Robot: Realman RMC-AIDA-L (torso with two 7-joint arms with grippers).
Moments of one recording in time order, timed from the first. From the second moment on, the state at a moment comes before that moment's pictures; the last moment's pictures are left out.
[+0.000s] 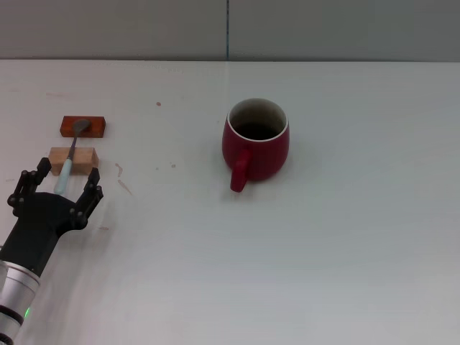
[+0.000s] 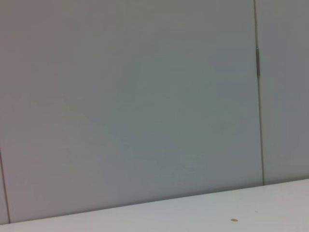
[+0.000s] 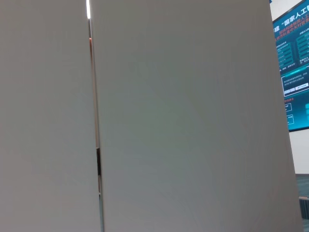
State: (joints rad) left arm -0.25 -2.07 0.05 -0.29 1.55 1.33 0.08; right arm 0.11 2.09 0.59 0.21 -1.77 -1.49 0.08
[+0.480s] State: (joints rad) left arm -0.25 -2.07 0.00 -0.29 1.55 1.28 0.08; right arm 0.12 2.09 0.58 0.22 -1.77 -1.47 0.08
